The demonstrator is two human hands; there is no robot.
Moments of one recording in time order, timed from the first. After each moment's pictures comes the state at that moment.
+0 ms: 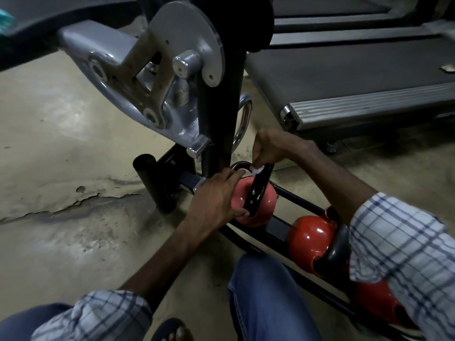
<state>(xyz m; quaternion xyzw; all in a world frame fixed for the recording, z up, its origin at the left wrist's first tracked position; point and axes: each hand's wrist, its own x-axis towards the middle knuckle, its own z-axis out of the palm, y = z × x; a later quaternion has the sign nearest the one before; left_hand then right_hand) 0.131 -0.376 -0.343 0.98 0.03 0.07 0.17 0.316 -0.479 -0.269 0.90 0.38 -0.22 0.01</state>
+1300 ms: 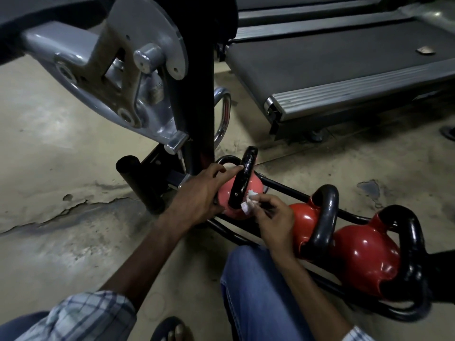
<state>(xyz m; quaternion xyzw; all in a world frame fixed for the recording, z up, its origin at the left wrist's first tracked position) 0.132 -0.369 -0.344 0.99 -0.05 0.02 0.16 0.151 -0.567 -0.395 0.77 0.05 -0.02 -0.64</state>
